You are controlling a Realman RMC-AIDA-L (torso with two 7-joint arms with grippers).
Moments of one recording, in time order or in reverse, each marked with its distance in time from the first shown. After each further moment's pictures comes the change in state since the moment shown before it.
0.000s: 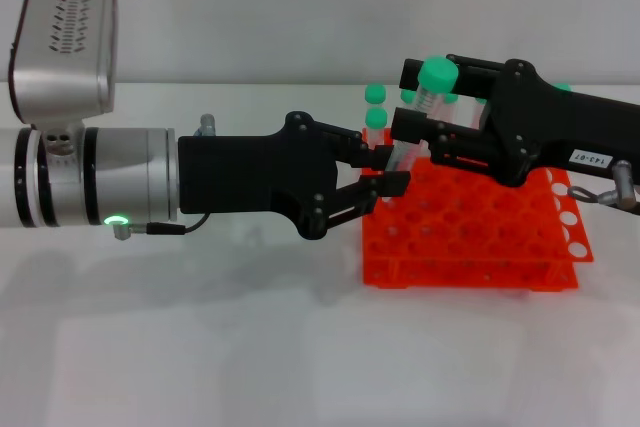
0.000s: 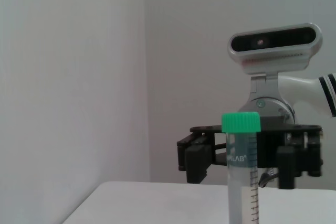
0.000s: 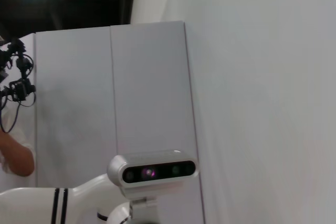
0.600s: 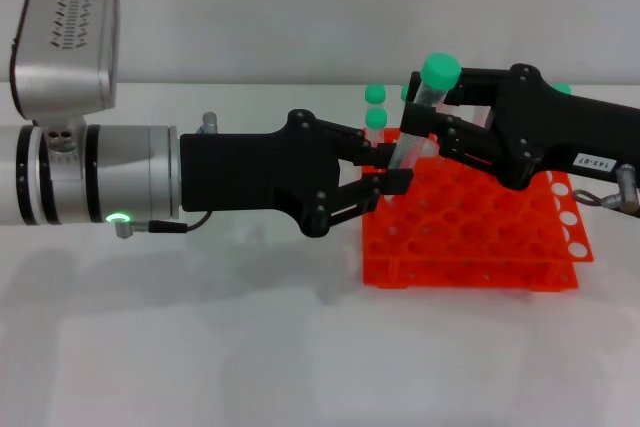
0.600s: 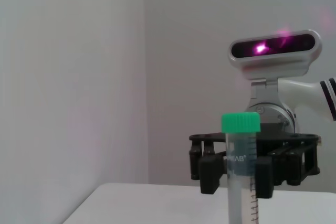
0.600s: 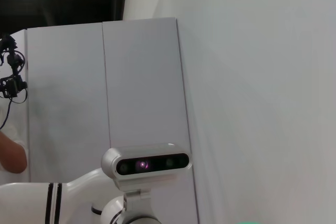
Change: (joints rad) left arm -0.004 0.000 0.001 0.000 -0.004 0.000 -0.009; right arm -0.011 -0.003 0.000 0.002 -0.003 0.008 -0.002
